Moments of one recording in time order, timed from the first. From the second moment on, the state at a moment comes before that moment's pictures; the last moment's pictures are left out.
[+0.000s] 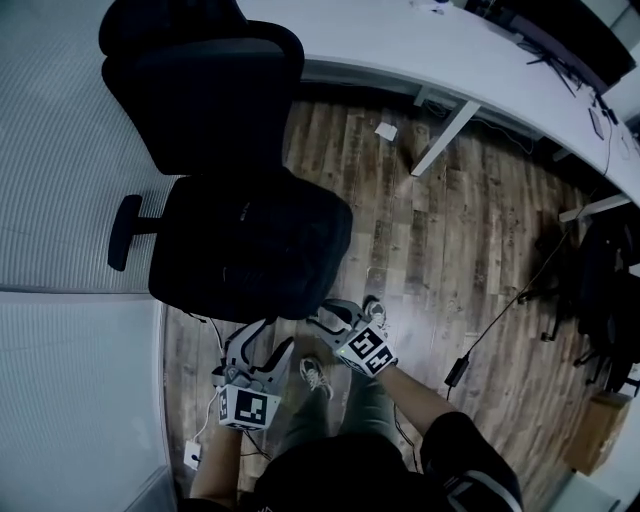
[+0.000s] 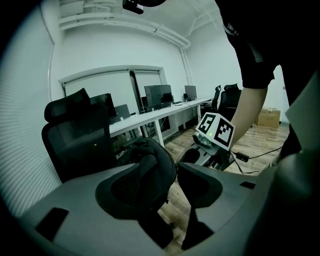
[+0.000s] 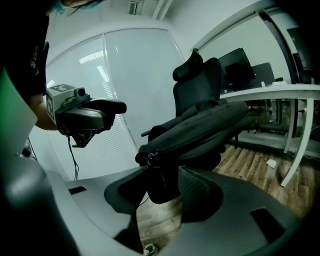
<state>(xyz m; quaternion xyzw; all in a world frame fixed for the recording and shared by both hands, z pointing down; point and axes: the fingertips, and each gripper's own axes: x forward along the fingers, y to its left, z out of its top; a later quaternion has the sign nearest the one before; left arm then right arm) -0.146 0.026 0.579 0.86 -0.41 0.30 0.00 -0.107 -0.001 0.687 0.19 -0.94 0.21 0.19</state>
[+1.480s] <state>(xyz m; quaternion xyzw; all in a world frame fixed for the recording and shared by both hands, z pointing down) -0.120 -0.001 0.652 0.85 -0.35 0.39 0.00 -0.087 0.007 0.649 0.01 -0.92 0.40 0.03</state>
